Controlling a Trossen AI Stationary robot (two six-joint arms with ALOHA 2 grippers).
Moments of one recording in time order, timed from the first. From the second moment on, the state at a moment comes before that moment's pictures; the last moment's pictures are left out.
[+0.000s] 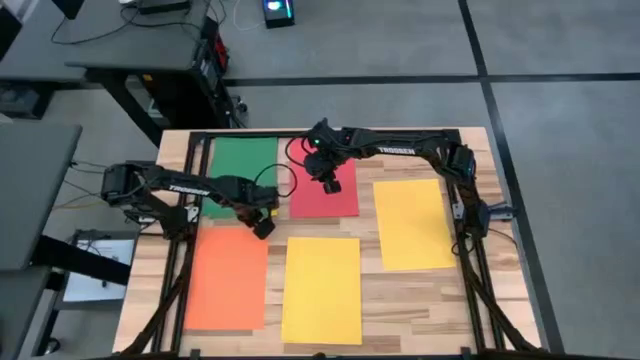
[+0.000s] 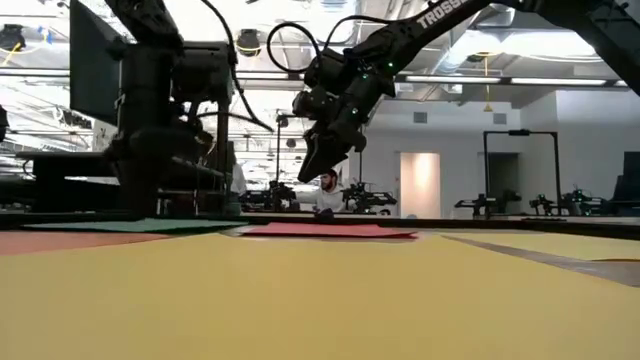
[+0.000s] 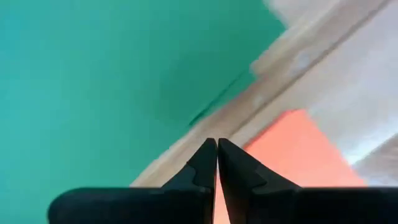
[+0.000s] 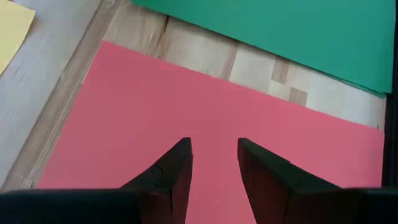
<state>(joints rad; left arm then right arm) 0.14 1.46 0.80 -0.80 -0.08 -0.63 -0.39 2.10 1.66 -0.54 -0.24 -0.68</state>
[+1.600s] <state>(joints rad) 0.28 1.61 0.82 -0.49 -0.21 -0.34 -0.41 2.09 1.66 -0.65 -0.24 -0.66</state>
